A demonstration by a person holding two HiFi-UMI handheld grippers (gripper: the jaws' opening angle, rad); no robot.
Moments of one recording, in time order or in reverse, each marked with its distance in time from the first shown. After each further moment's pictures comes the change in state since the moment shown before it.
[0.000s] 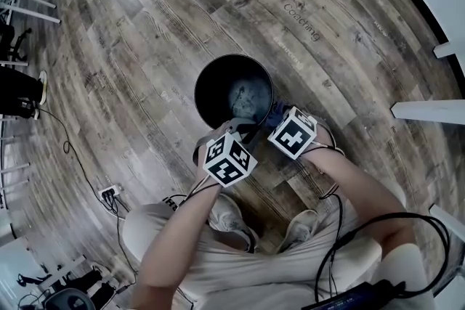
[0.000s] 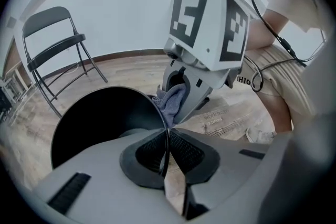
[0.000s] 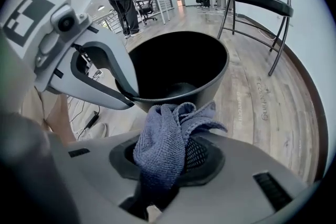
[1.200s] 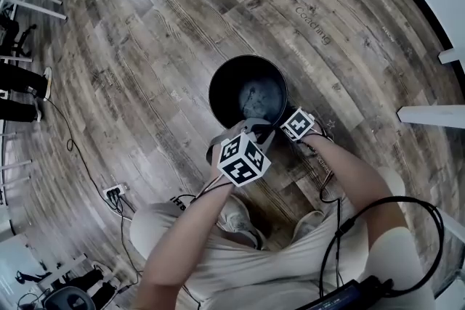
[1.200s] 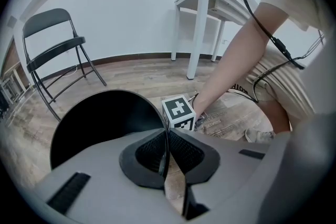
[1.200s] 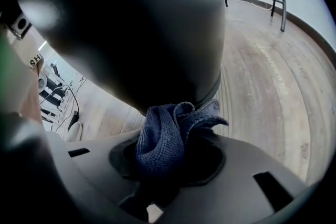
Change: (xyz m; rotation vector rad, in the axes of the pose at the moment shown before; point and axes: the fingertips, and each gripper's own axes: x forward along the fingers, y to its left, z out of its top) left arm -0.006 0.002 0.000 0.013 -0.046 -0.022; right arm 0.174 -0.038 -0.065 0.131 -0.005 0.066
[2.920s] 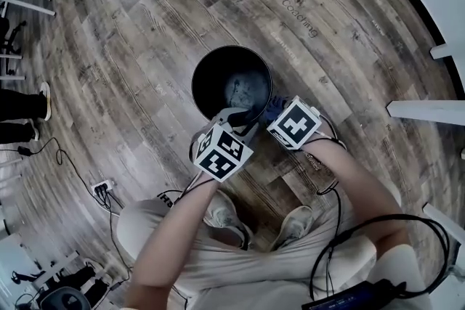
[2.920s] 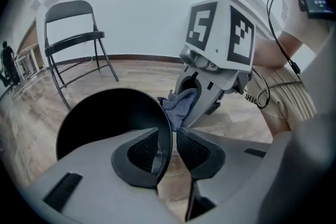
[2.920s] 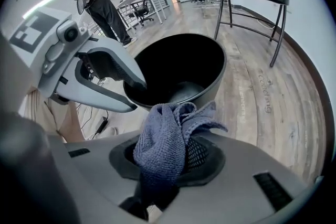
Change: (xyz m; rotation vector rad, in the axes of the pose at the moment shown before) left arm -0.011 0.014 0.013 -0.181 -0.036 0.061; right arm -0.189 0.061 0.070 -0.049 0.022 -0.010
